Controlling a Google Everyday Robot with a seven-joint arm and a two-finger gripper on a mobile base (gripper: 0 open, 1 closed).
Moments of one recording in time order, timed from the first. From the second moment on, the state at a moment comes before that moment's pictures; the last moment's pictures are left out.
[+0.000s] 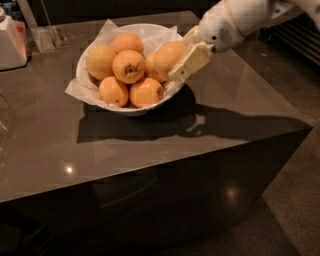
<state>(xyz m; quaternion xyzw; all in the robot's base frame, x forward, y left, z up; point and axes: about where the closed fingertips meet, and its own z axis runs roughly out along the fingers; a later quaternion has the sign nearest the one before) 0.610 -0.059 0.965 -0.59 0.69 0.23 0.35</state>
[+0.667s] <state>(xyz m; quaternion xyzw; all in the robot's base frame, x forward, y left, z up) 0.544 -0.109 0.994 -0.54 0.68 0.25 0.43</state>
